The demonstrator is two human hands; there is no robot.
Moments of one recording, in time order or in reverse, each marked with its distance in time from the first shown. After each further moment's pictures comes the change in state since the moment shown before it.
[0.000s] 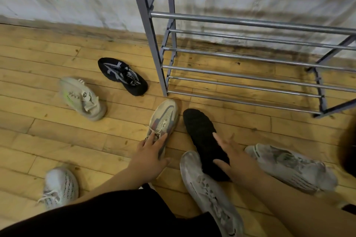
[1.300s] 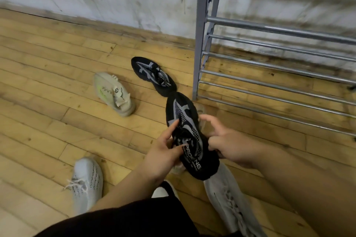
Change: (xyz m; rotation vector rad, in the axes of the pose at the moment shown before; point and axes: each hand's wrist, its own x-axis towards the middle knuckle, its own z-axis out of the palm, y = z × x) left_hand -0.038 -0.009 -0.051 -1.408 -0.007 0.015; right_hand 0.056 -0.155 -0.054 0.654 -0.396 0.013
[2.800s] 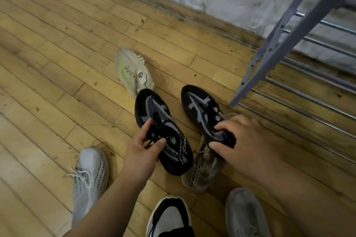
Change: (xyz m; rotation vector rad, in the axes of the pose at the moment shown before) left_hand 0.025 -0.019 -0.096 -0.057 0.581 0.061; right_hand 0.087 -0.021 0.014 -0.877 0.313 -0.210
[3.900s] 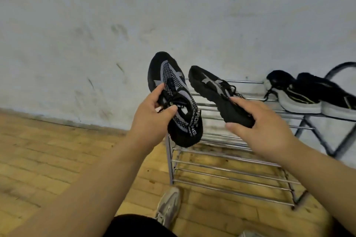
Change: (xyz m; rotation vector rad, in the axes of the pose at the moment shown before) left_hand -0.292 0.323 0.112 0.051 -0.415 0.907; right_hand -0.297 -0.031 -0.304 0.139 0.842 -0.036
